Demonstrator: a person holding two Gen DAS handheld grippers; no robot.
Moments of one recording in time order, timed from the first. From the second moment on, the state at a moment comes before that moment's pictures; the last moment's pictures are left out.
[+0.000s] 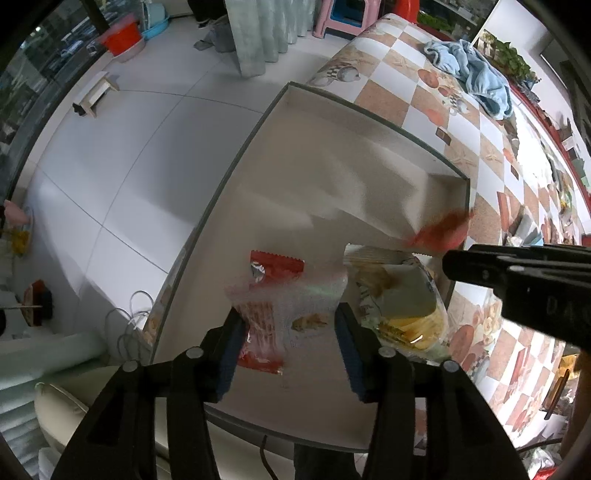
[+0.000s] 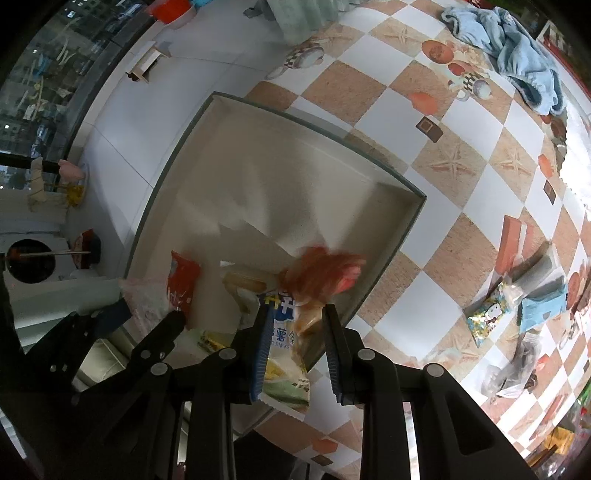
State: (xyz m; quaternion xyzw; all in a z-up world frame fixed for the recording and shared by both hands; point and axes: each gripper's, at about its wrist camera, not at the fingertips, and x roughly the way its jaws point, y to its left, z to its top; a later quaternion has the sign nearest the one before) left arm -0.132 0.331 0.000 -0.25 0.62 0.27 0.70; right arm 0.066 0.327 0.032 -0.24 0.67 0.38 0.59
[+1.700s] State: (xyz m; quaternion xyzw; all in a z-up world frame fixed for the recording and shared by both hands) left arm -0.025 0.166 -0.001 -0.11 0.68 0.05 0.73; right arm 0.089 -0.020 -0.001 0.01 0.78 0.06 0.63
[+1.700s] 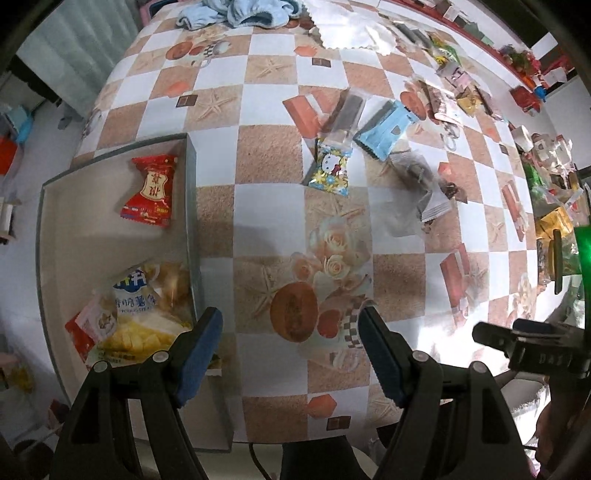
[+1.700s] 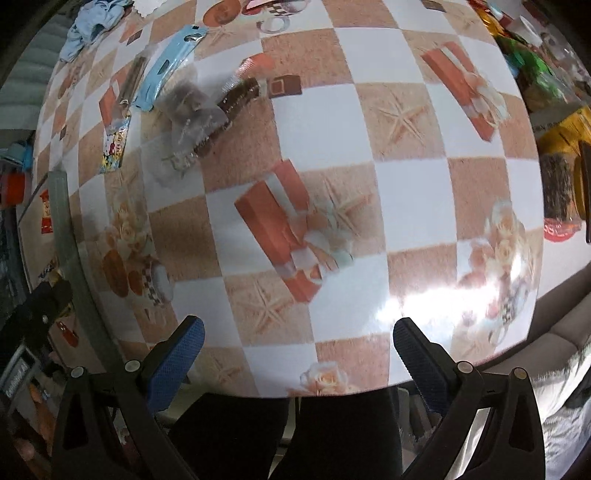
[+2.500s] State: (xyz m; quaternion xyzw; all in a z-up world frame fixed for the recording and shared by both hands) left arm -0.022 0.170 -0.003 -0.14 0.71 0.16 0.67; right arm 0.236 0.139 -0.052 -0.21 0.73 0.20 0.62
